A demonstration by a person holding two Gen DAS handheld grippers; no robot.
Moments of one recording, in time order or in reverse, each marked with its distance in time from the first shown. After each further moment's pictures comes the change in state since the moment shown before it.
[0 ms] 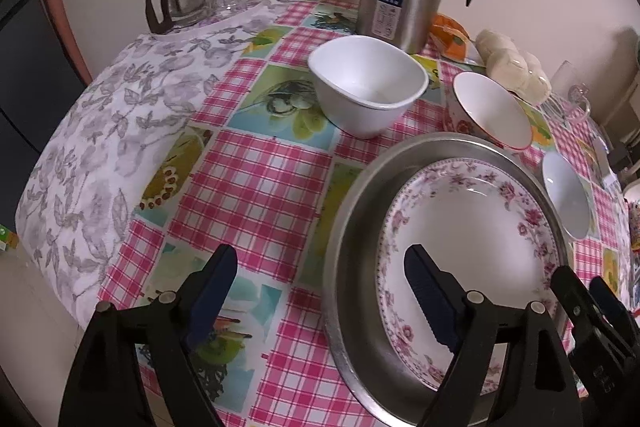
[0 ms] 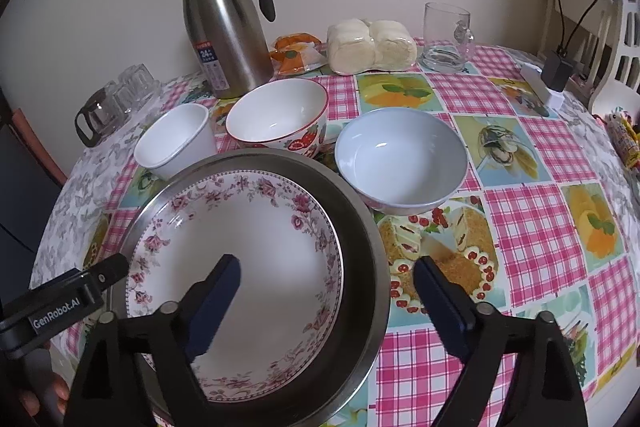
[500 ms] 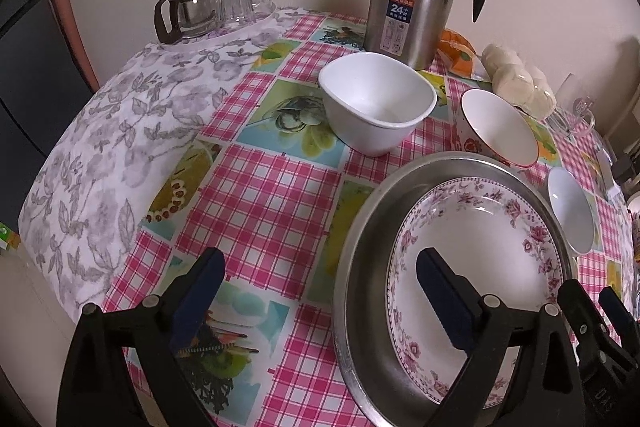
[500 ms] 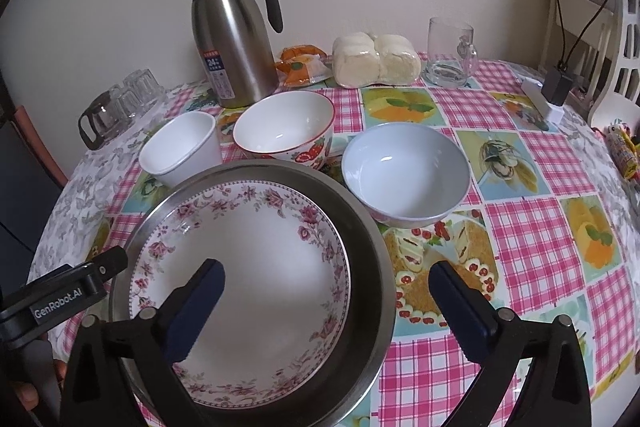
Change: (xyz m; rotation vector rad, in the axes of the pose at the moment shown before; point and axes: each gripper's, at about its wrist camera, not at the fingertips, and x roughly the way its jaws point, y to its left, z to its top) left arm -0.001 0.004 0.003 -0.016 -0.047 0.005; right arm -0.005 0.006 0.001 -0.021 -0.050 0.000
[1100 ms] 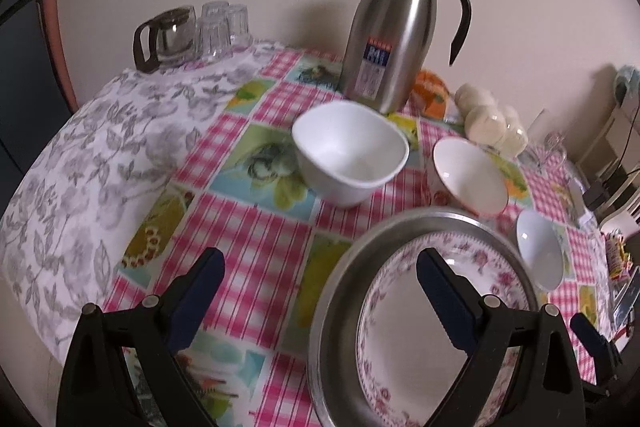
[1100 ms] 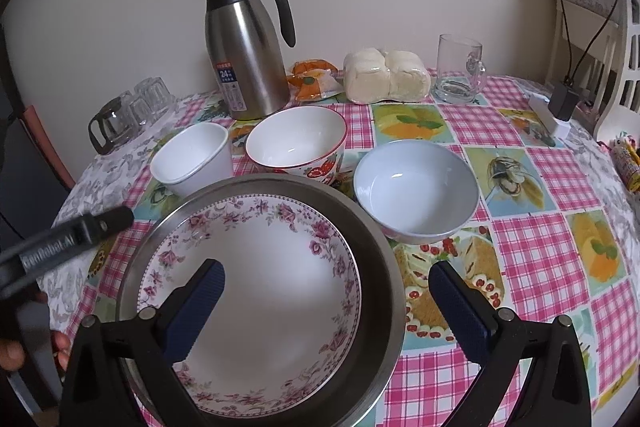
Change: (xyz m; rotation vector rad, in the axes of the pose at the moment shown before) left arm -0.005 0.002 0.026 -0.009 -0.114 -0.122; right arm -0.002 0.003 0.002 -0.025 -0.051 0.022
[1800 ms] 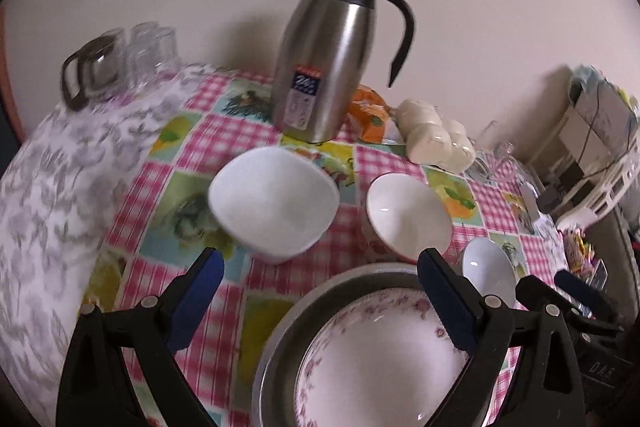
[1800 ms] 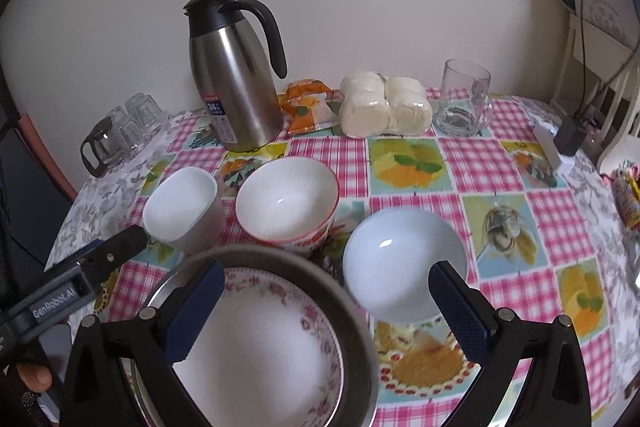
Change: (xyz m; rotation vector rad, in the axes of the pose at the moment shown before) left arm 0.021 -0.031 0.047 0.095 0.011 -0.212; right arm 0.006 -0.007 0.082 -0.010 0.038 -0.005
